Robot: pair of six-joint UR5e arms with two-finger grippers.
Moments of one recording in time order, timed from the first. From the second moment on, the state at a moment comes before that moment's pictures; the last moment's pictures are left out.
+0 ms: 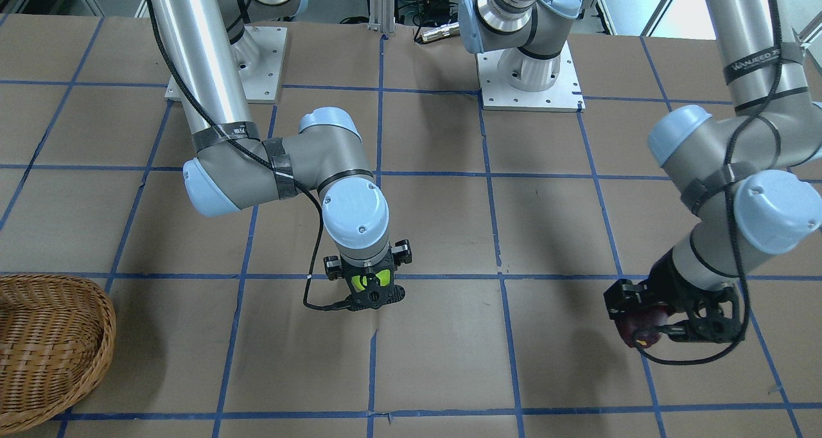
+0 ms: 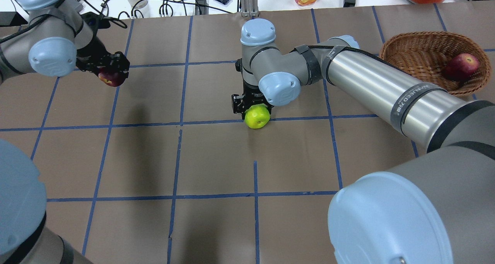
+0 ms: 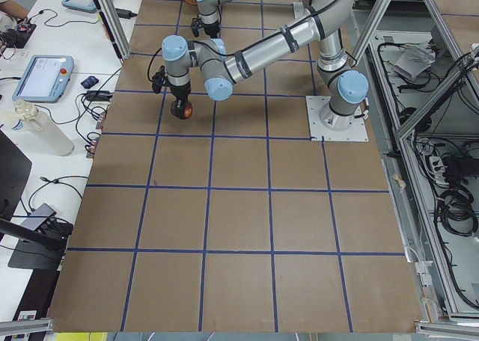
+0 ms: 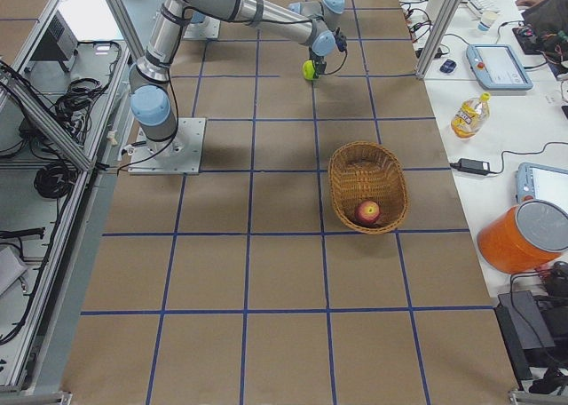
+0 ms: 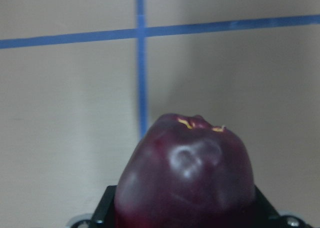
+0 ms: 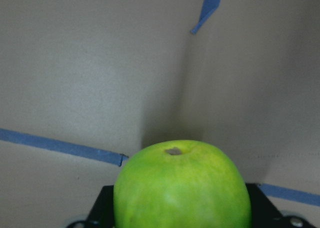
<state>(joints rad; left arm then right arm) -1.36 -2.00 -1.57 -1.07 1.56 0.21 1.91 -0.96 1.50 -2.00 -1.49 0.12</state>
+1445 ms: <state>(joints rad) -1.95 -2.13 -1.66 -0.80 1.46 -0.91 1.22 -1.11 1.37 -1.90 -1.64 -0.43</state>
